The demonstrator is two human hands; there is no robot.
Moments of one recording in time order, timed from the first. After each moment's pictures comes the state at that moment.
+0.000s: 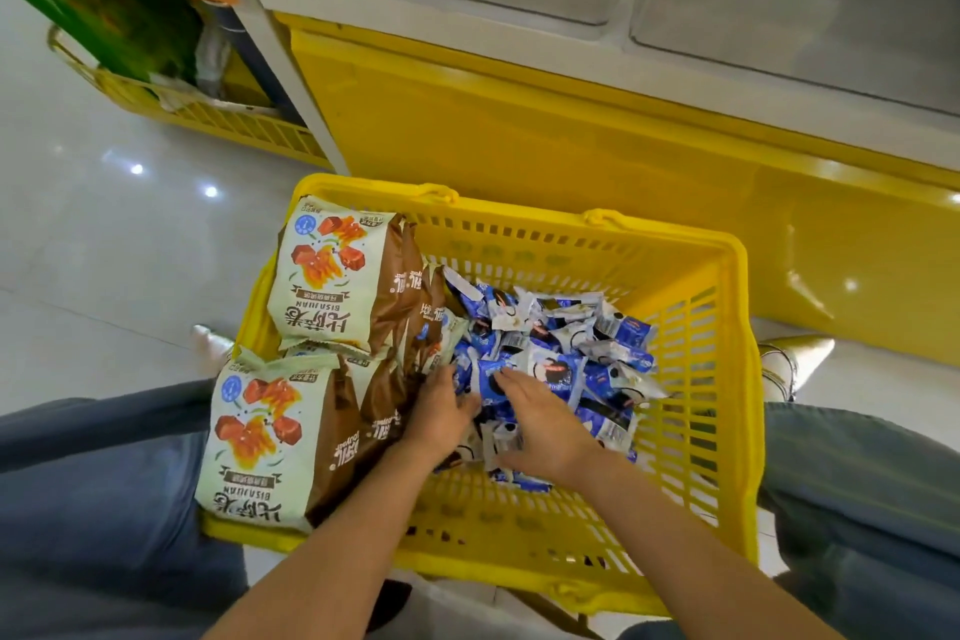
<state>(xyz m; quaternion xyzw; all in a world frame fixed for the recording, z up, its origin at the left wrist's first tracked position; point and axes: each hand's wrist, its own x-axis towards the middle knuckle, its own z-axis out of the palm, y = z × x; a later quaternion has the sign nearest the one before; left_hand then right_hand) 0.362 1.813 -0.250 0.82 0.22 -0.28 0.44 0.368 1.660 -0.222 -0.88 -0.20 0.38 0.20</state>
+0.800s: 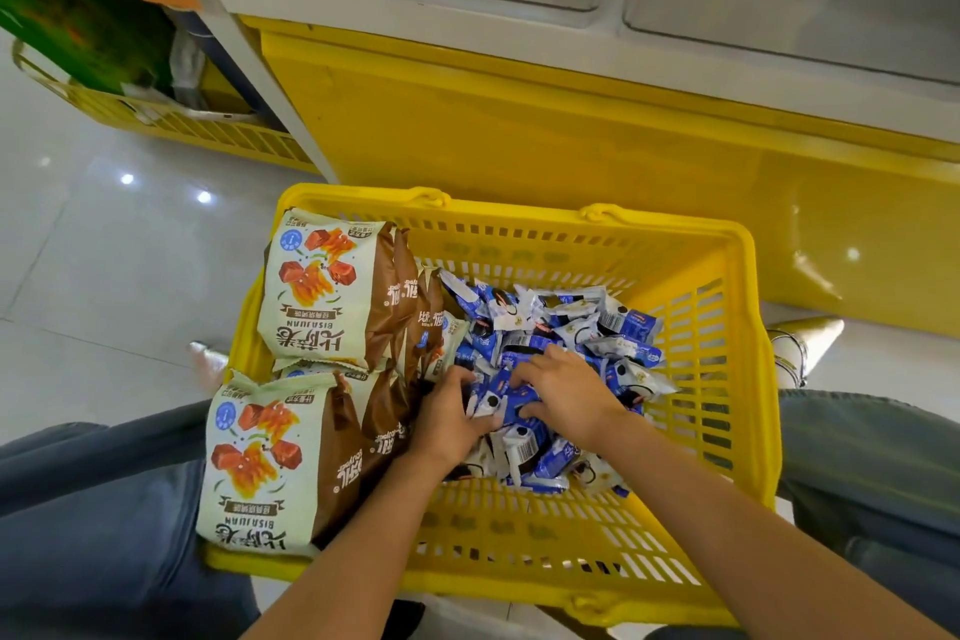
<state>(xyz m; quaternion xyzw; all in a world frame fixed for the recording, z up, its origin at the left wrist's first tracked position) 0.362 1.813 -0.244 0.85 0.17 -0.27 0.41 0.407 1.649 -0.221 -0.91 -0.25 0.32 0.12</state>
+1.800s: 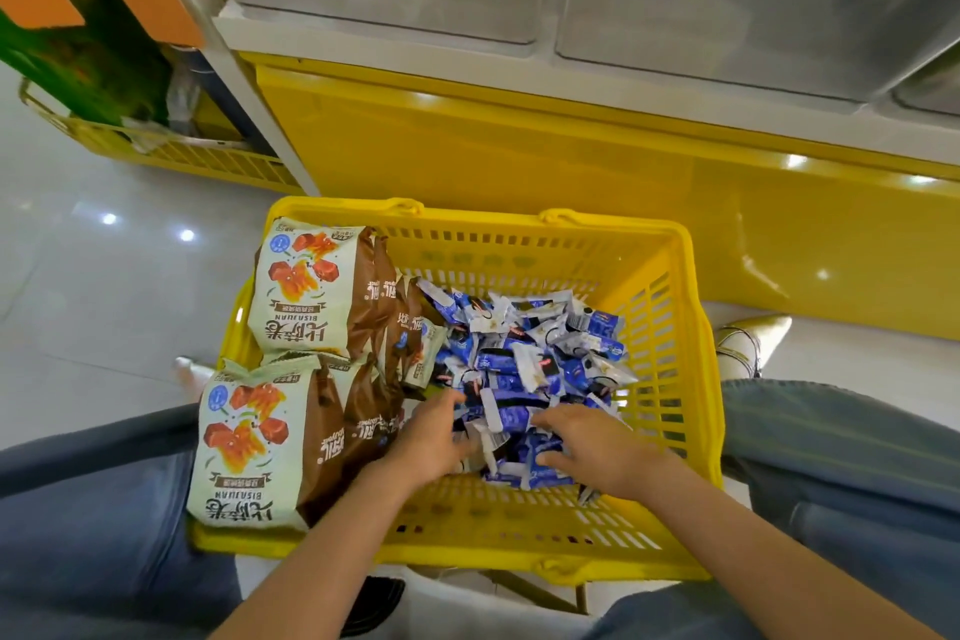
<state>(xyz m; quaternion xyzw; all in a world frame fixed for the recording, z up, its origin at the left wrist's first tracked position) 0.347 1.815 -0.218 0.87 0.02 -0.35 0.34 0.353 1.601 -0.192 -0.87 -0.18 0.43 0.16</state>
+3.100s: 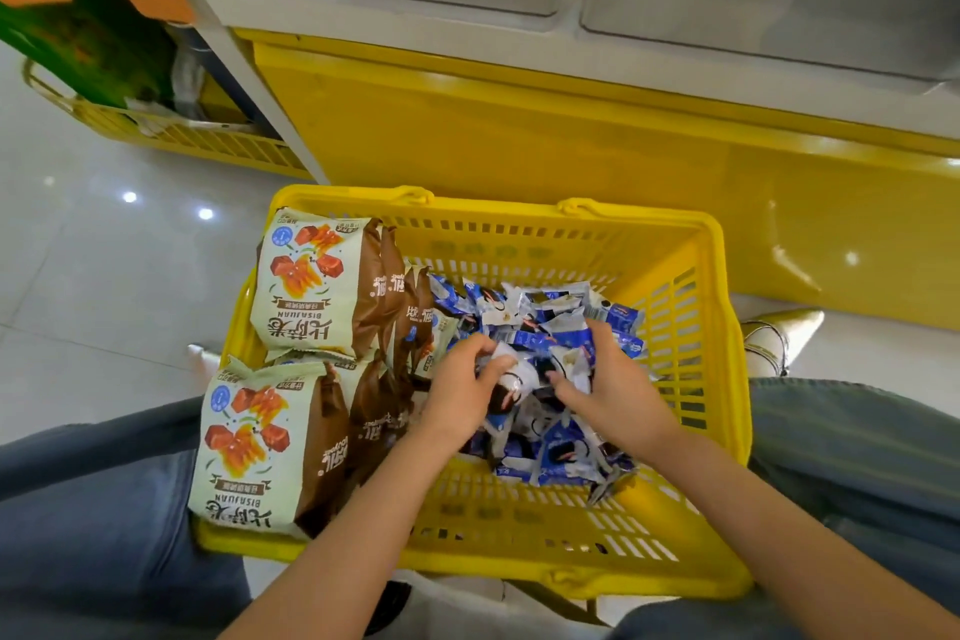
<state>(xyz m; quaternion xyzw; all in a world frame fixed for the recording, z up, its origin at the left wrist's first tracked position) 0.382 1.786 -0.187 0.85 0.09 -0.19 0.48 0.380 1.608 -0.176 -0.92 -0.02 0.22 0.32</state>
